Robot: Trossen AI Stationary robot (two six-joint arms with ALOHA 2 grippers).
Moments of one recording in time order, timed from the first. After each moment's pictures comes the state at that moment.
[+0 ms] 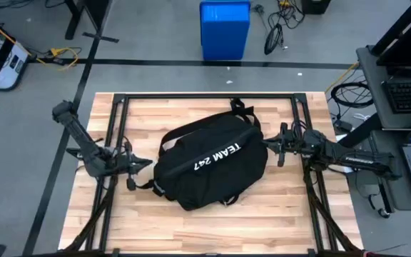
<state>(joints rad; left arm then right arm) -0.88 0.28 0.01 0.17 -1.04 0.00 -0.26 0.18 0.01 0.03 -0.06 0.17</state>
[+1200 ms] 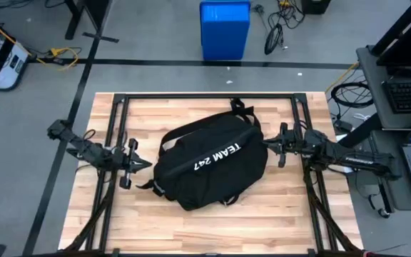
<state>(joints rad) -0.54 0.00 0.01 0.07 -0.43 0.11 -0.26 0.15 0.01 0.03 -0.08 0.16</state>
